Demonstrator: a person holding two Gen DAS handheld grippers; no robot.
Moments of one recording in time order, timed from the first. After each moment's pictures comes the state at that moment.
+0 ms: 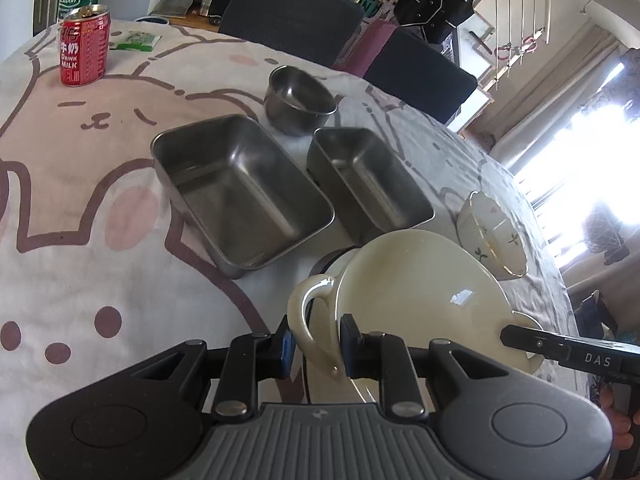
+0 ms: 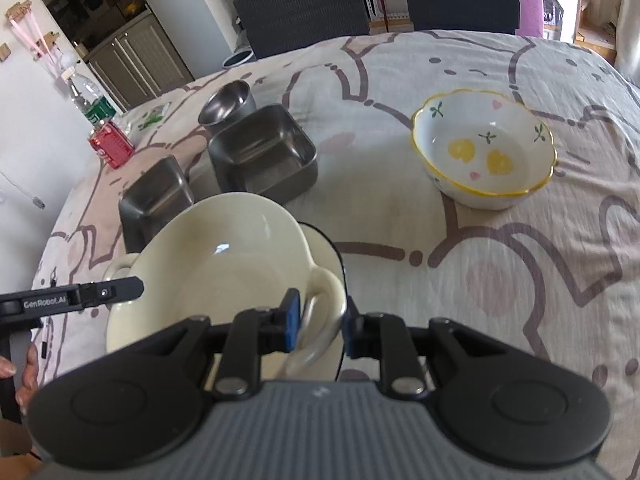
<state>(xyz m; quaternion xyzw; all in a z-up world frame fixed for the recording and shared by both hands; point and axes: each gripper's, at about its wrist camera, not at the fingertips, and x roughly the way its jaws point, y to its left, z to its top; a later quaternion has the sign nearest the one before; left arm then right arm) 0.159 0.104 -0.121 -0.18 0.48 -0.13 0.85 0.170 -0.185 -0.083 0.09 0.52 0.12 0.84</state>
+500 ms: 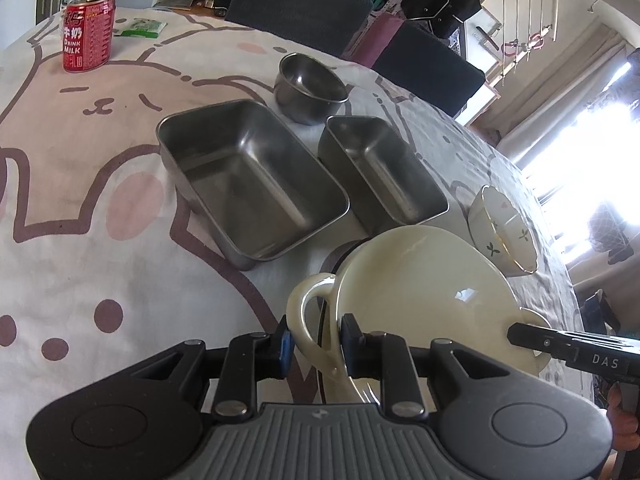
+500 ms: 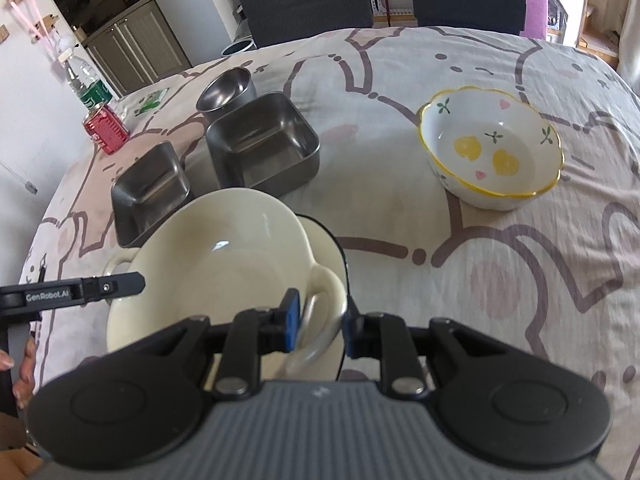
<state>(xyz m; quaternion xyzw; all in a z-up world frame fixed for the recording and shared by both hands) 0.163 0.107 -0.133 -0.18 0.49 -0.12 0.84 0.175 -0.175 -0.088 0.07 0.52 0.12 0.84</state>
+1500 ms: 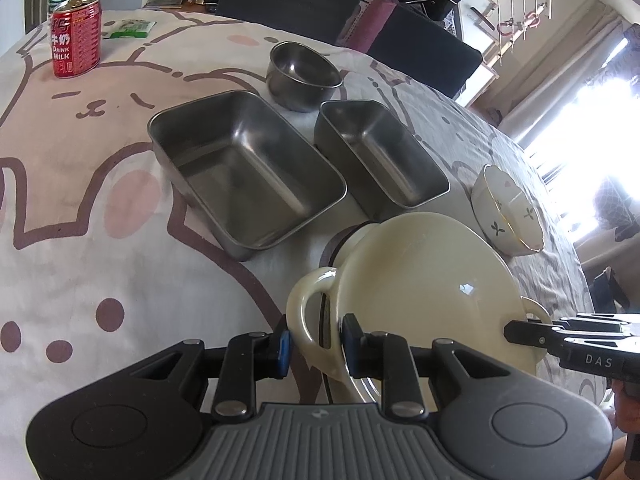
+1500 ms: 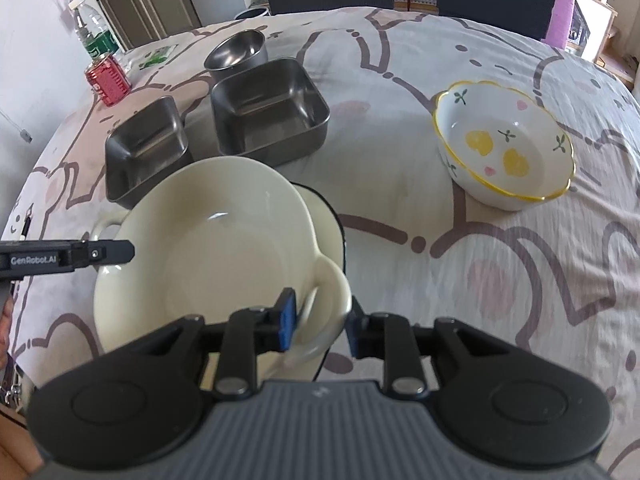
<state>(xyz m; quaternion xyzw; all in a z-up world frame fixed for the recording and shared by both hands) 0.164 0.099 -0.133 -0.15 0.50 -0.13 0.84 0.177 -0.167 -0.098 0.00 0.55 0.13 0.82</state>
